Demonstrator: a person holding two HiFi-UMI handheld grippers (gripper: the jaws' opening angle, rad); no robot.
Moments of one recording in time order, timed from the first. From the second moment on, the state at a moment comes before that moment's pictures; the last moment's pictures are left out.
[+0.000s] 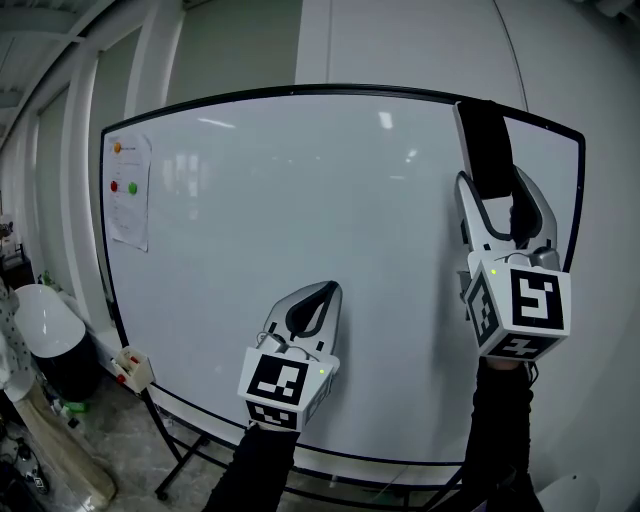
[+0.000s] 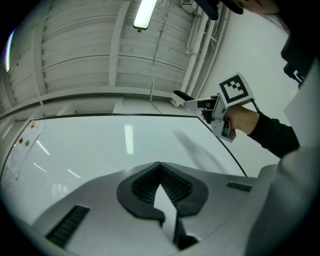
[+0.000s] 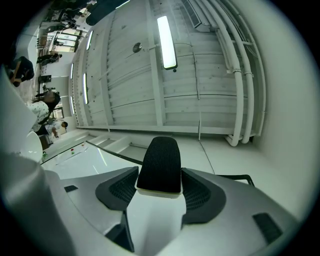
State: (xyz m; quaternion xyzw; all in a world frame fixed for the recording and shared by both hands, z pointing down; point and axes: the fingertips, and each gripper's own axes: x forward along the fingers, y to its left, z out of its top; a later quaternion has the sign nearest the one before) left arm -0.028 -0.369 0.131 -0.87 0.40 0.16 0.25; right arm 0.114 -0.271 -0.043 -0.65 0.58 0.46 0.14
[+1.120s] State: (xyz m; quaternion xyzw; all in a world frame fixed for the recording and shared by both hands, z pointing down) left arm 0.015 -0.361 0.156 -0.91 0.34 0.16 0.20; right arm 0.221 -0.224 -0.035 -0.75 0.50 0.42 0.12
